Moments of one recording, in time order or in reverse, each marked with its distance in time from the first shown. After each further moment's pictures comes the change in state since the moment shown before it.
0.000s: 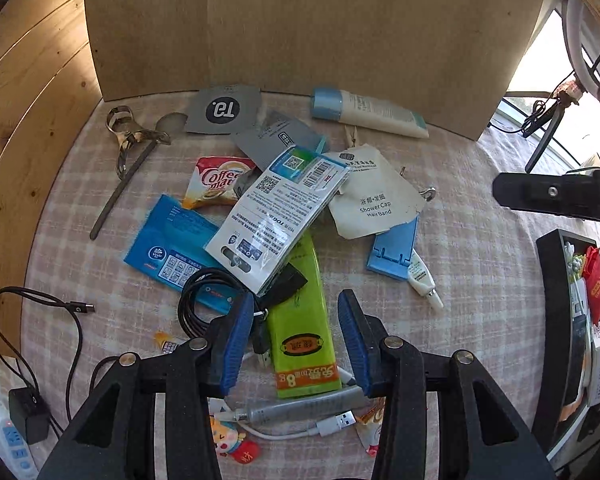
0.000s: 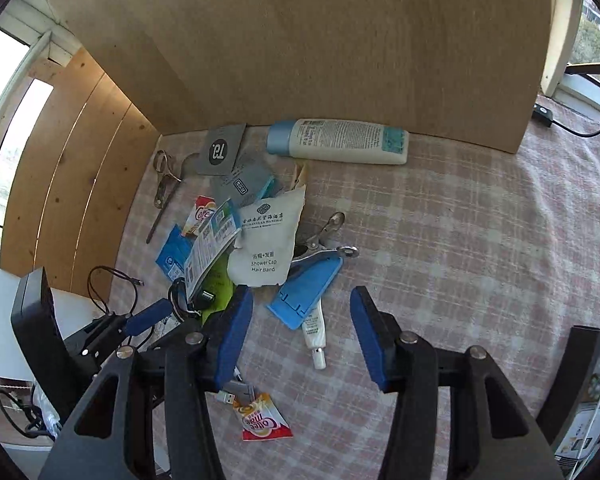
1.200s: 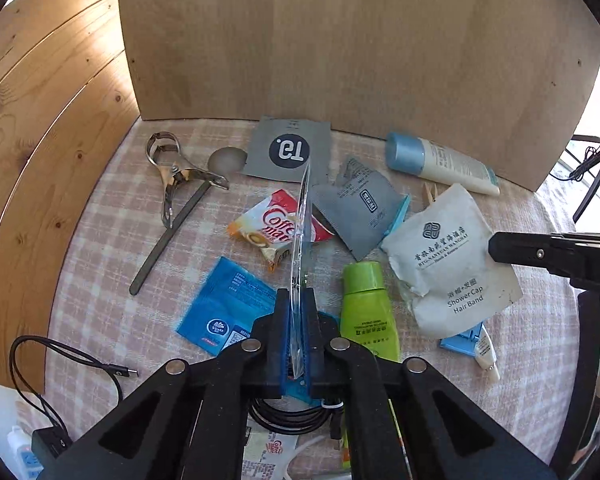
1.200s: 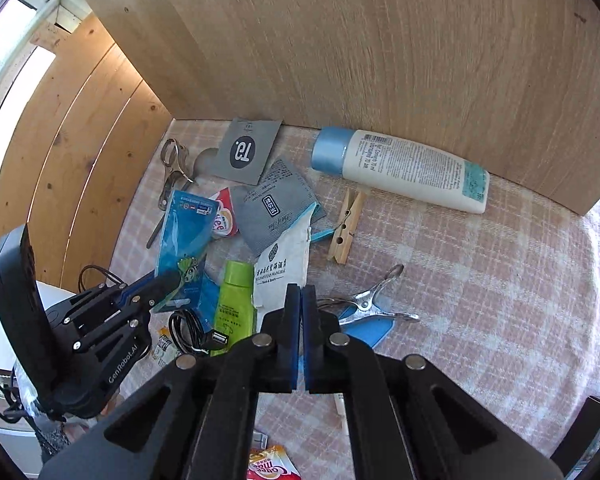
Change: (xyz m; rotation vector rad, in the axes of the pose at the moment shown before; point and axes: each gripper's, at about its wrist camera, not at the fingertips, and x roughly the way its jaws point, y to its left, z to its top) left arm 0.016 0.049 0.035 -0.076 -0.059 0.103; right arm 0.042 0.034 0.035 -0.123 0.026 0.023
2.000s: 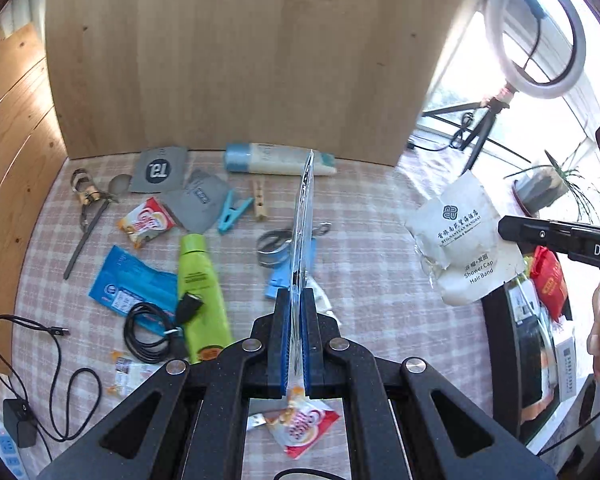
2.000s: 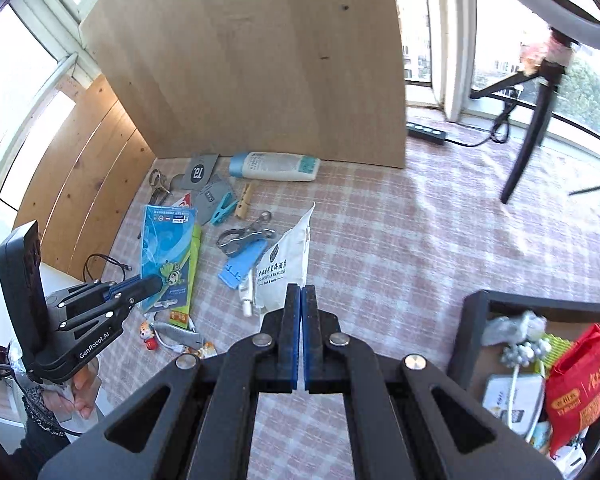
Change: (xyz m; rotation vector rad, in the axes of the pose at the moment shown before) left arm -0.080 -0.113 -0.049 0.175 -0.059 -0.234; right arm -0.169 -0.087 -0.116 0.093 -0.207 -0.111
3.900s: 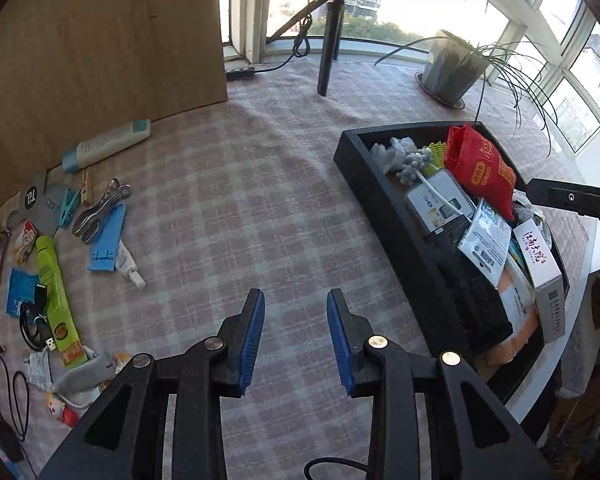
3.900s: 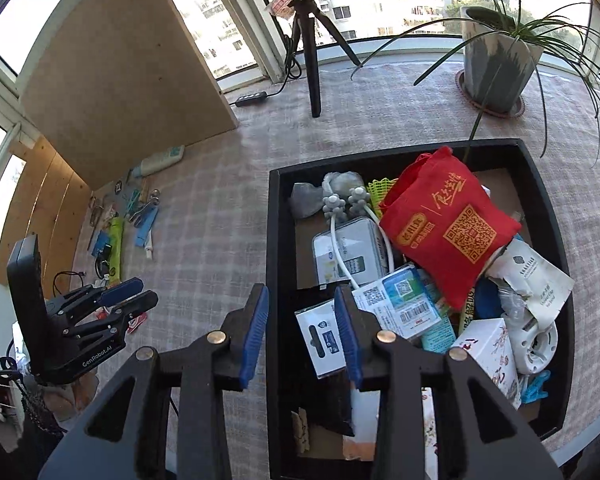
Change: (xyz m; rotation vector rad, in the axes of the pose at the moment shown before) left arm 0.024 -0.147 -0.052 0.264 0.129 -0.067; right arm -0.085 -0.118 -0.128 0.255 -0.032 -0.139
